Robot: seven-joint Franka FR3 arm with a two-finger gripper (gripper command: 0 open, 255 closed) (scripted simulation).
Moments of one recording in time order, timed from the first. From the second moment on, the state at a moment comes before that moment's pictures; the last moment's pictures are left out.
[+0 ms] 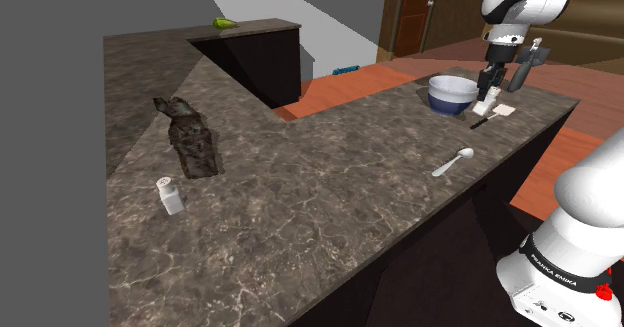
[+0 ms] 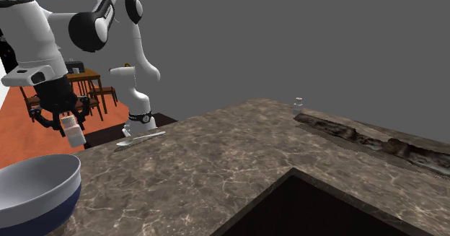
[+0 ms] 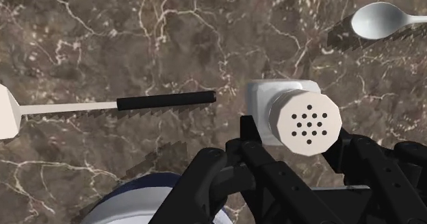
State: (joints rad) arm -0.43 -0.04 -0.40 -2.10 0.01 1.93 -0.73
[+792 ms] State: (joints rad) arm -0.43 0.04 -0.40 -2.18 0.04 2.08 -0.75
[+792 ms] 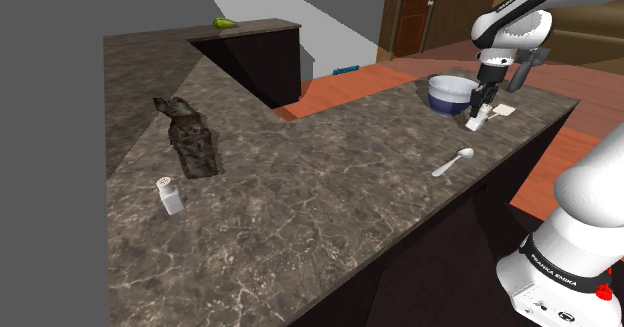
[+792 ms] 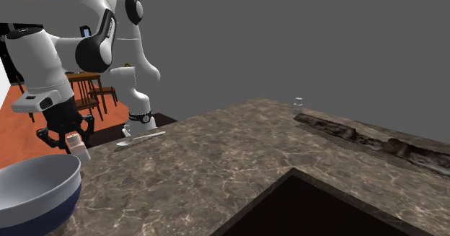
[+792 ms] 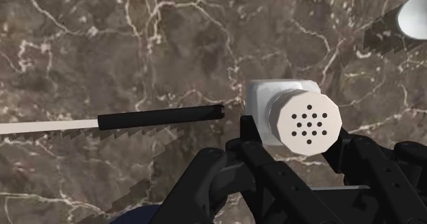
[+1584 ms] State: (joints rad) arm -0.43 0.06 -0.40 -2.20 0.05 2.11 -0.76
